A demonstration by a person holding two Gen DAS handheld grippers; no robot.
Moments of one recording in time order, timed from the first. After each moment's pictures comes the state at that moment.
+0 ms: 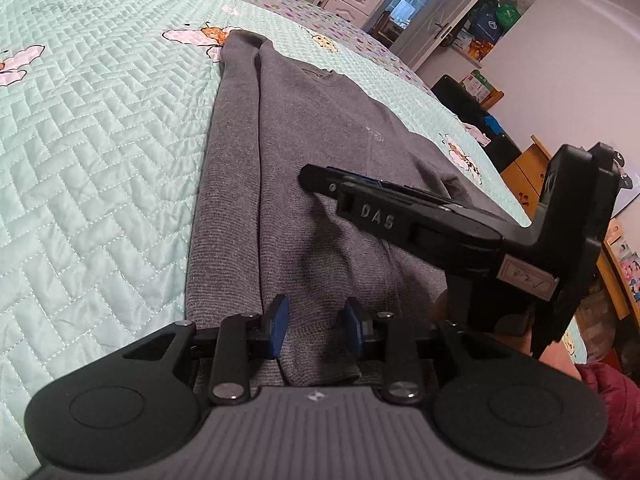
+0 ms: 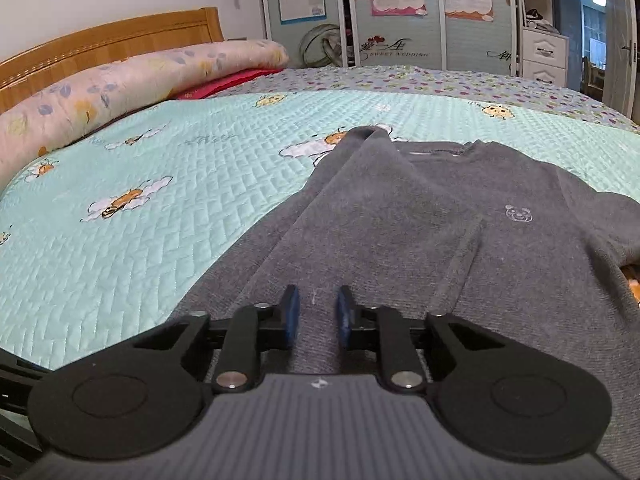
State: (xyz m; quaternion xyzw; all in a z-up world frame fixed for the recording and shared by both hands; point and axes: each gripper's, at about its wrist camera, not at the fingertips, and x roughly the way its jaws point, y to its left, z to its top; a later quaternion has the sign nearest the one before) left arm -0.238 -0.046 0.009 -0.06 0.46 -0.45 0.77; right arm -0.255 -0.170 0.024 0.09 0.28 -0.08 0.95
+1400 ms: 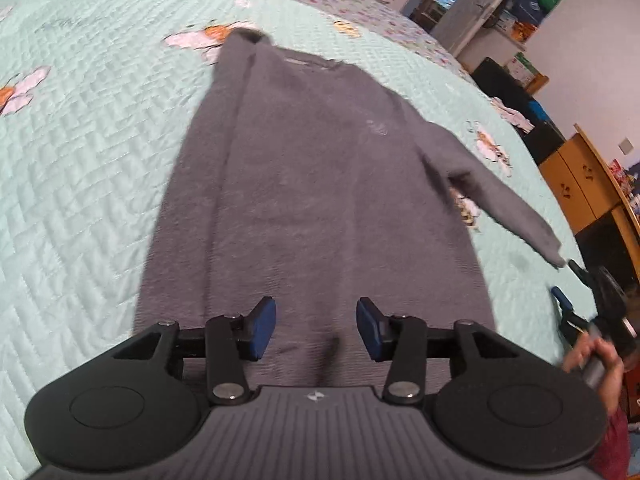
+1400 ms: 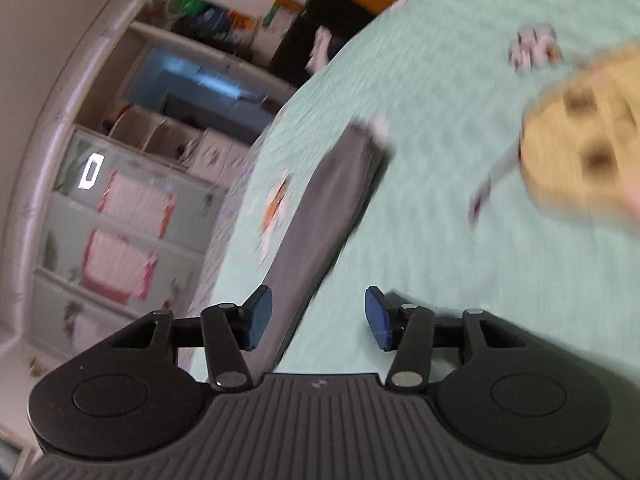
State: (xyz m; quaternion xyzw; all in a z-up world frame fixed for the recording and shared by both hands) left arm -0.262 -0.101 0.055 -0.01 0.49 -0.38 0.78; right arm -0.569 -0.454 -0.028 0.57 -0.04 -0.38 0.73
